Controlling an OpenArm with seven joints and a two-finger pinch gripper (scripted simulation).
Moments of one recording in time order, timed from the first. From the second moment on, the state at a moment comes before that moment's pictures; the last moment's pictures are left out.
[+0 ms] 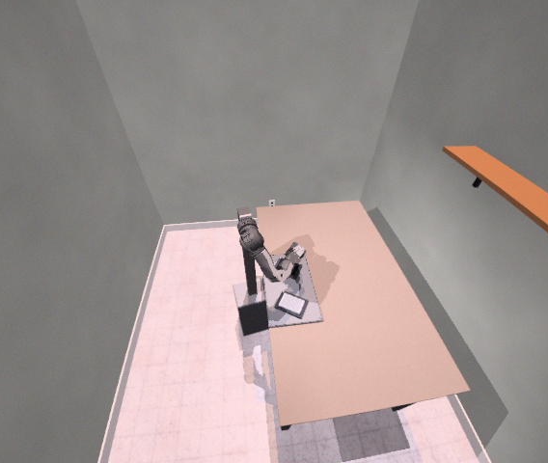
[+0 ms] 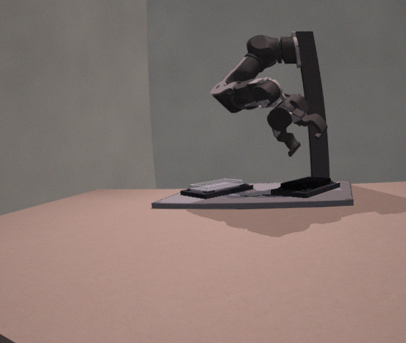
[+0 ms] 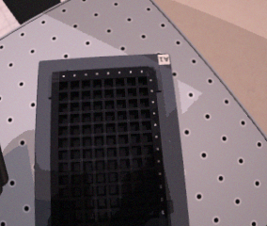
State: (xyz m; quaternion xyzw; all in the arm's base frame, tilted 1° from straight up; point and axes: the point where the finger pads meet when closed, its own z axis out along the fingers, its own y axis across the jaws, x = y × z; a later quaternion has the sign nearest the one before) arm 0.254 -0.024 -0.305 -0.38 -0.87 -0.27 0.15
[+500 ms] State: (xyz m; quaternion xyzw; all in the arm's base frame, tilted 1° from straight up) arm 0.228 -0.038 -0.333 -0.37 -0.91 -0.17 0.09
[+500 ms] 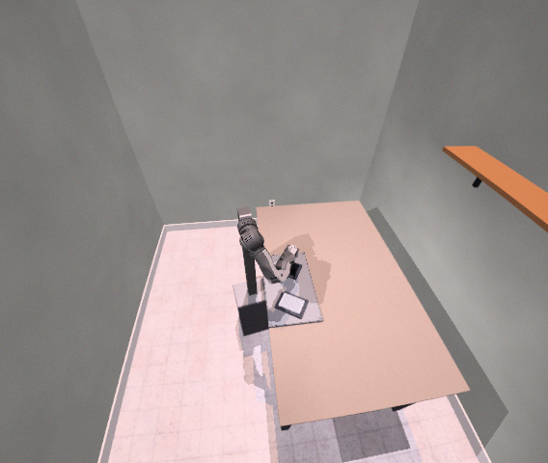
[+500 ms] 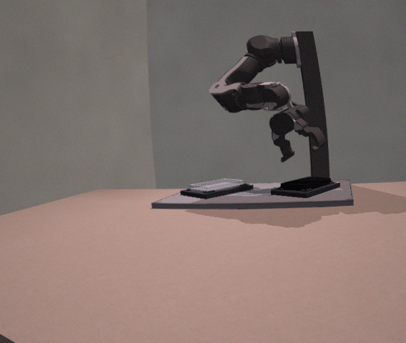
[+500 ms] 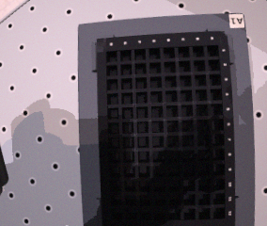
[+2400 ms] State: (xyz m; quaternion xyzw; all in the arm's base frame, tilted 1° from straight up) arm 0.237 -0.036 -0.342 -0.36 -0.93 0.00 0.00
